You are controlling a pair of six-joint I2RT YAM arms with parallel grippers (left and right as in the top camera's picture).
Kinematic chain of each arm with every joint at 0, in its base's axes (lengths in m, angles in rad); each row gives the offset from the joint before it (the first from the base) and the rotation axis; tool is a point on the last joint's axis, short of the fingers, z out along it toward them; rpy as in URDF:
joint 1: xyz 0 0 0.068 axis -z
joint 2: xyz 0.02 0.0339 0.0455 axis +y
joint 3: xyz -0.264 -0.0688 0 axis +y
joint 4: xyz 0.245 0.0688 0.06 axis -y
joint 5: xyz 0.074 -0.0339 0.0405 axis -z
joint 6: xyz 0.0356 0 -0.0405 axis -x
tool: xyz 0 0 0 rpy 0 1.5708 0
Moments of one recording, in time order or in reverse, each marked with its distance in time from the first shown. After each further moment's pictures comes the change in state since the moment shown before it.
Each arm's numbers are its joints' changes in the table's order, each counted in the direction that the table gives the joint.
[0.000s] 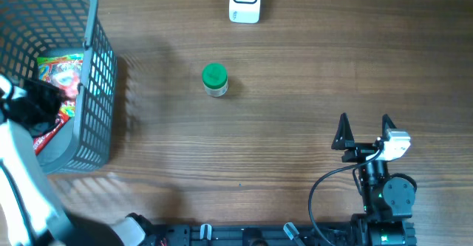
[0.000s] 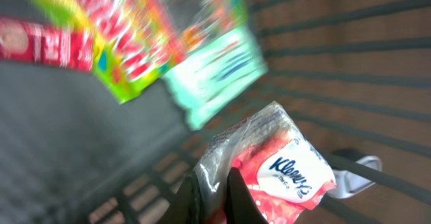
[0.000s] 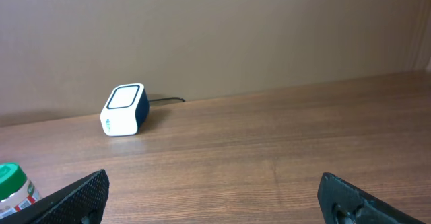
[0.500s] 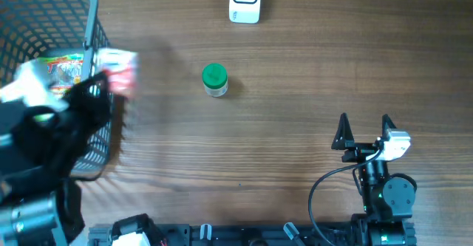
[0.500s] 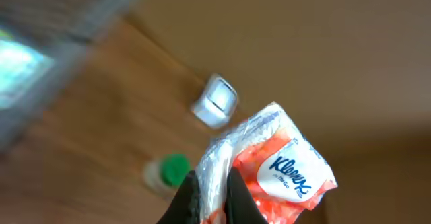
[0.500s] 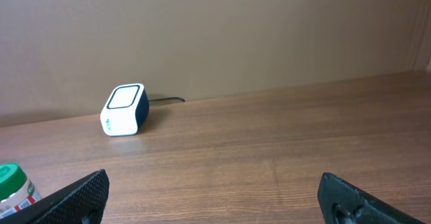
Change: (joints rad) left arm 0.457 -0.542 -0.003 0.012 0.033 0.045; right arm 0.000 0.000 0.000 0.000 0.000 0.000
